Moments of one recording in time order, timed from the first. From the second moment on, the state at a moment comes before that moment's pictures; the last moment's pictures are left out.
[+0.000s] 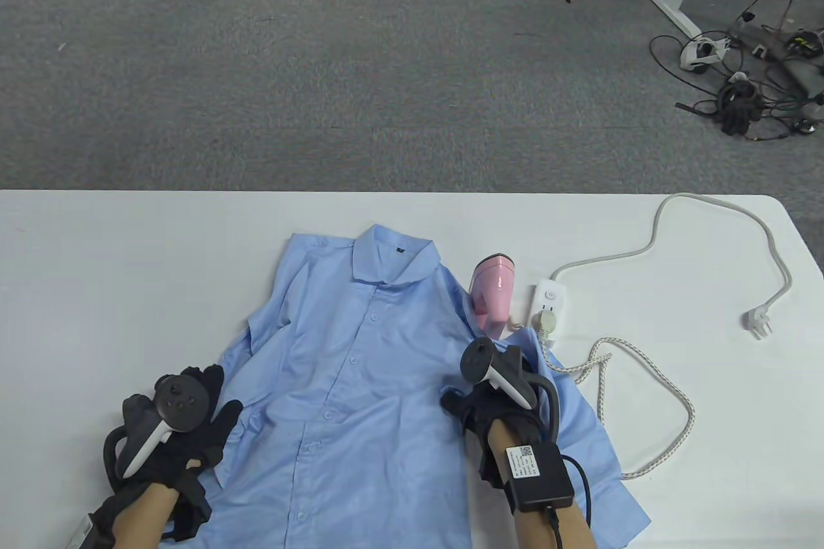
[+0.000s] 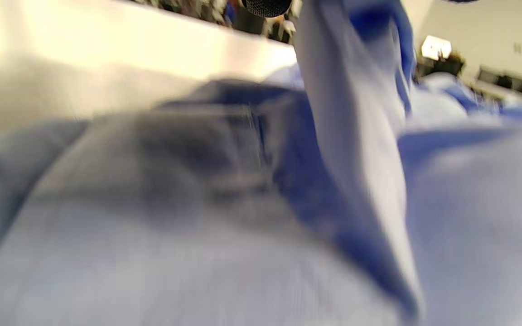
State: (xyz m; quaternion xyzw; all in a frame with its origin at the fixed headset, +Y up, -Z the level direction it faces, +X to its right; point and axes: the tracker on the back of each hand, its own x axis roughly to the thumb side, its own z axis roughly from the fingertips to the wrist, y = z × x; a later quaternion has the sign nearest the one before) left_hand -0.309 -0.771 -0.277 -0.18 0.08 0.14 0.97; right_hand 0.129 -0.788 -0.370 -0.04 0.22 0.97 0.06
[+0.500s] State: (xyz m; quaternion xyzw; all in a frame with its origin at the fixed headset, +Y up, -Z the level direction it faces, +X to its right) left_hand -0.370 -0.801 -0.310 -0.26 0.16 0.12 0.94; right_hand 0.132 -0.790 -0.378 -0.02 0.24 0.97 0.07
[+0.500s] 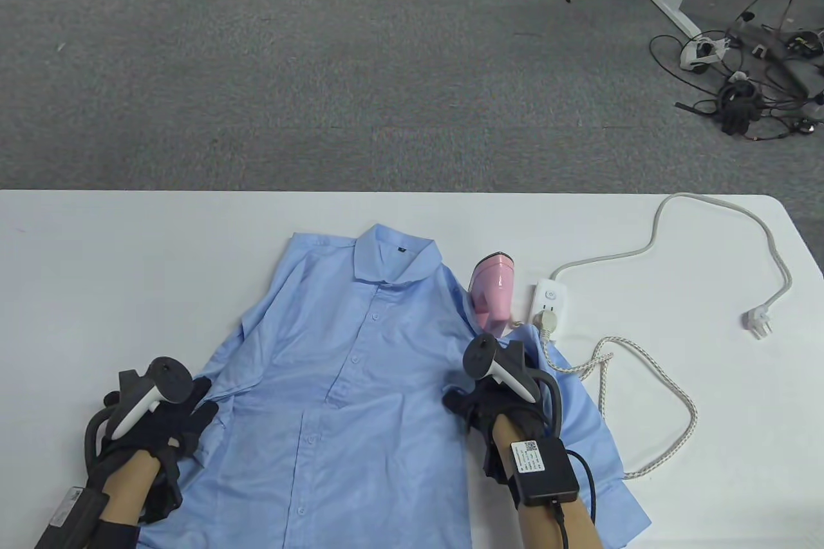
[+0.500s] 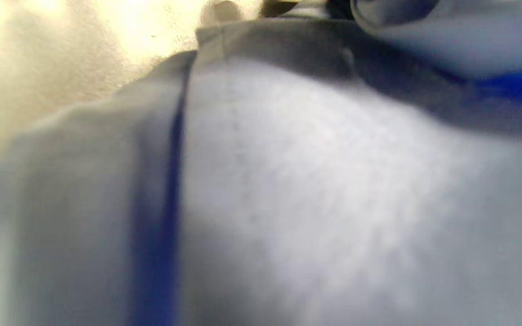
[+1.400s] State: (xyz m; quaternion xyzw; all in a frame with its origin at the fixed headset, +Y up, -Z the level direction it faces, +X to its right) left_hand -0.342 -0.747 -0.310 -0.16 0.09 0.08 0.98; right_hand 0.097 -0.792 -0.386 0.05 0.28 0.95 0.09
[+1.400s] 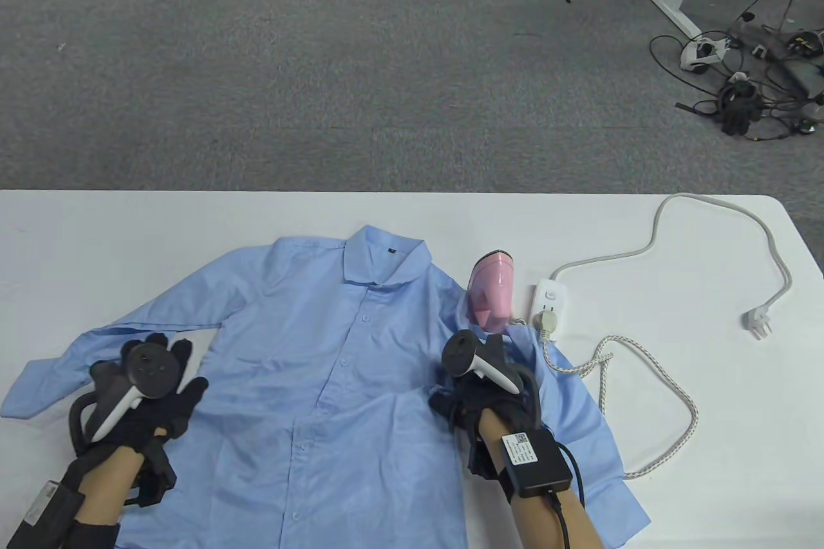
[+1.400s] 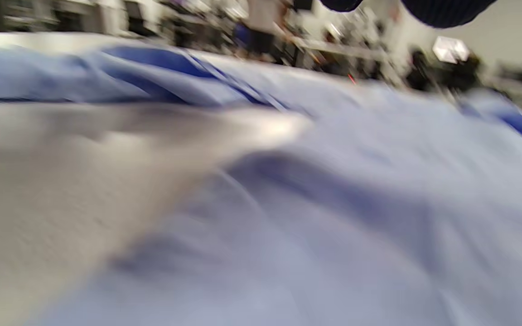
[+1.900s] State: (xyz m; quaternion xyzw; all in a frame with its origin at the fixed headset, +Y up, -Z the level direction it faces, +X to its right) left_hand -0.303 -0.803 -0.337 -0.33 -0.01 0.05 0.94; right_hand 0.124 -0.790 -0.469 -0.05 0.32 0.93 0.14
